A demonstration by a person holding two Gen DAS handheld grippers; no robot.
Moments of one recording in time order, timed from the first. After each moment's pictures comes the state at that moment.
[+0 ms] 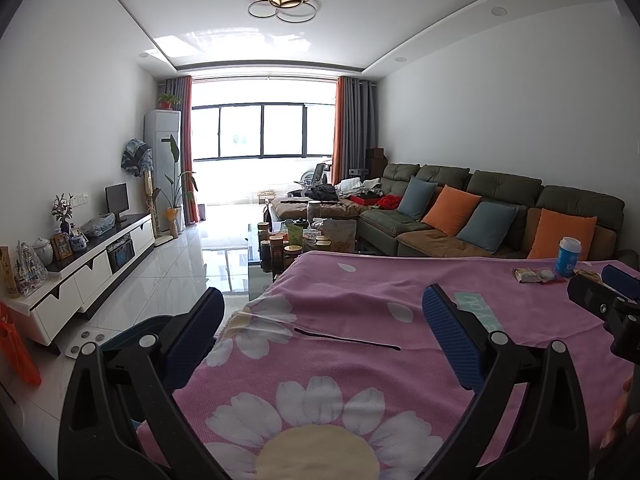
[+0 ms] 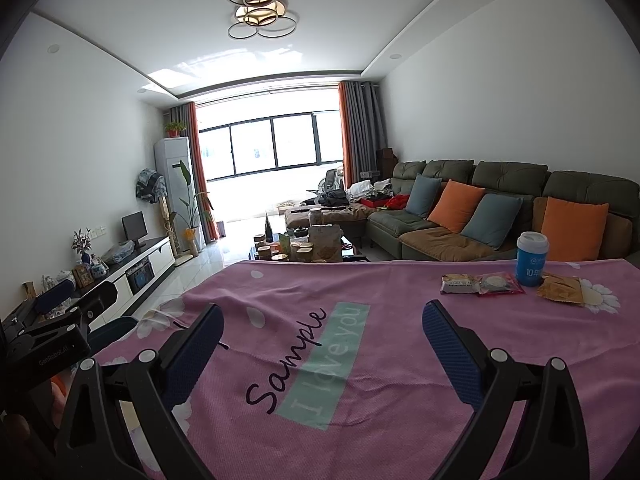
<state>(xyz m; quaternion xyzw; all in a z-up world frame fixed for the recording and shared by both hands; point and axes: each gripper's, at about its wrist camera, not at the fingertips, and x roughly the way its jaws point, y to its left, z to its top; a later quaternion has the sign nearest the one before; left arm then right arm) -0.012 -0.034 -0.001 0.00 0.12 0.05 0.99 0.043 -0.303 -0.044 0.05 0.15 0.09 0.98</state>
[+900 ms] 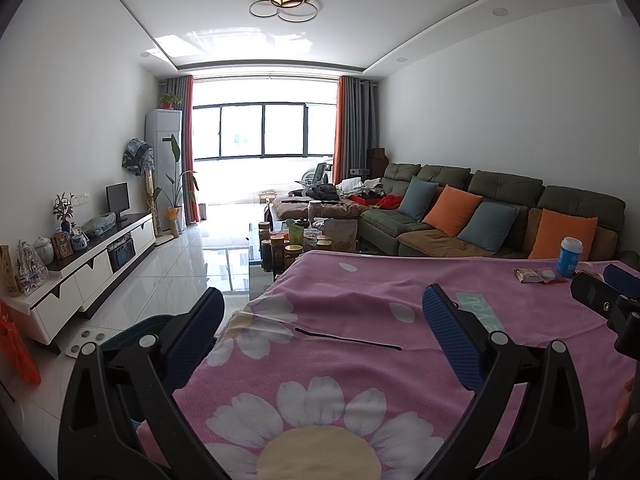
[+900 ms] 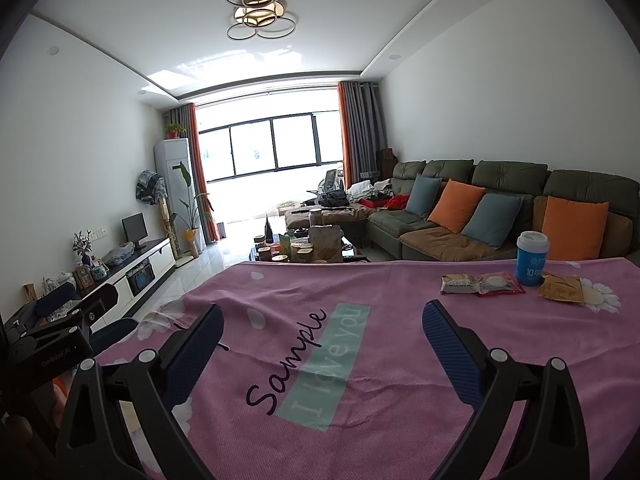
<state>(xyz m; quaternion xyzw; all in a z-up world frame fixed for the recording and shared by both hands) -0.011 -0.032 0.000 0.00 0.12 0.05 0.99 0.043 -0.302 -0.042 0.05 0.15 0.09 0.98</state>
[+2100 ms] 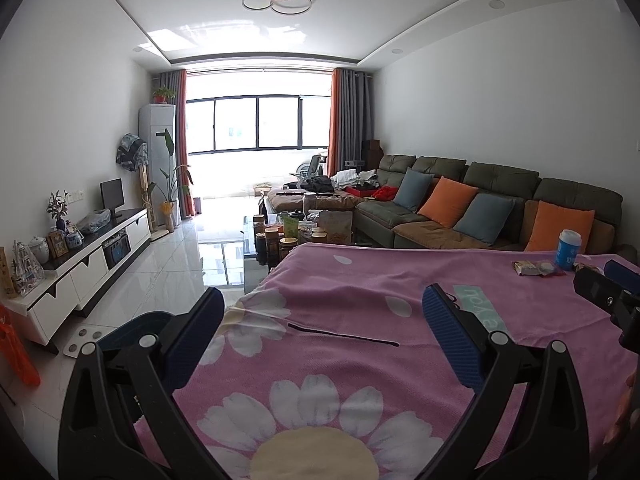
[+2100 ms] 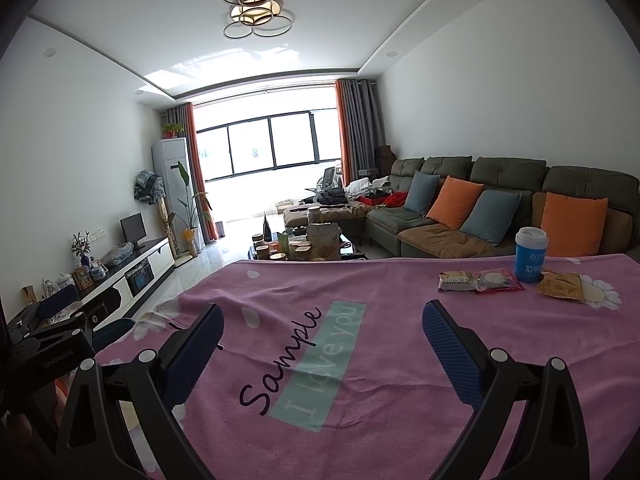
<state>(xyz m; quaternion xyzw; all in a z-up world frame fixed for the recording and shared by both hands) 0.001 -0.030 -0.006 0.01 0.14 0.04 0.99 0.044 -0.305 -0.045 0.05 0.15 0.09 0.98</state>
